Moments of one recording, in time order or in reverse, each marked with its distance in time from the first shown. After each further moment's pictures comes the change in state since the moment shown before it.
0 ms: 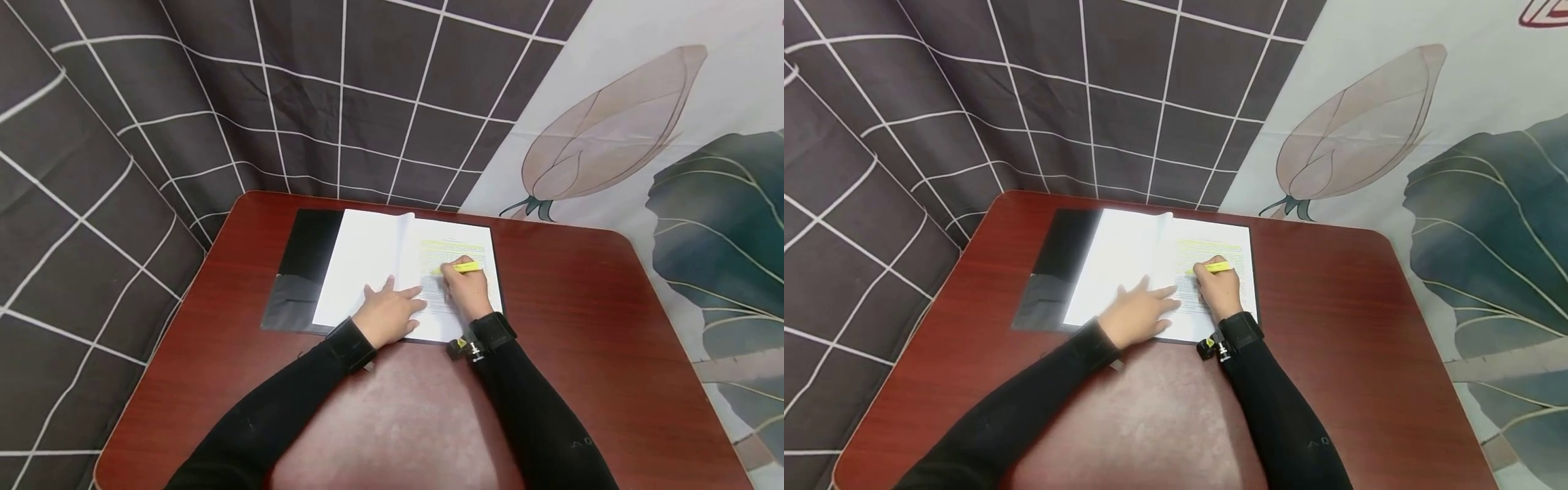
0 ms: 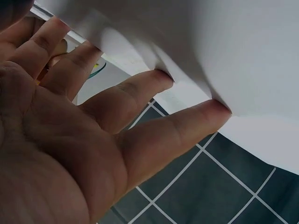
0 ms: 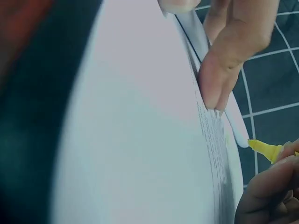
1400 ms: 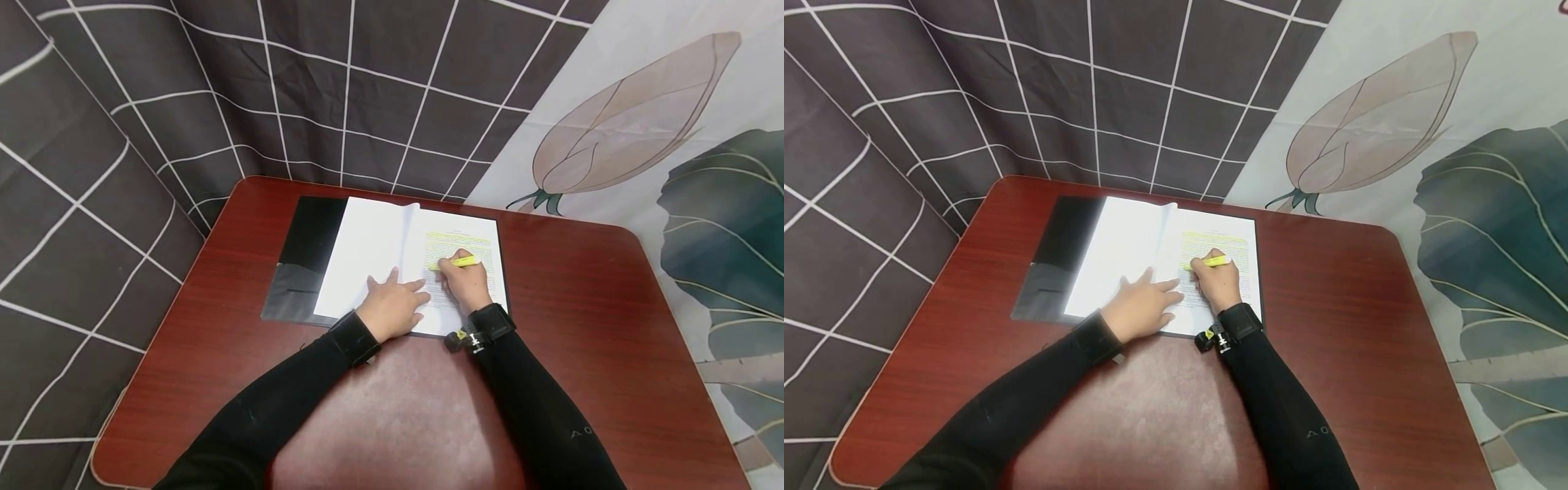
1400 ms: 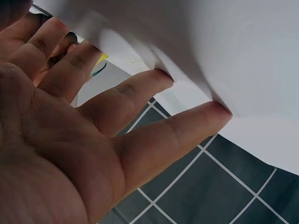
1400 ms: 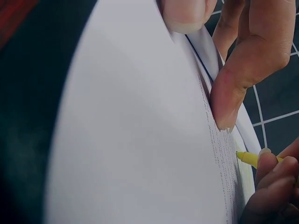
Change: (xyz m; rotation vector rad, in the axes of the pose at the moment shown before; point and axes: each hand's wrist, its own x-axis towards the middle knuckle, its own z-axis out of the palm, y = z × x) left_hand -0.010 0.016 -0.035 0.004 -0.079 -0.040; right_hand 0.010 -0.001 0.012 -0.123 -0.020 0.025
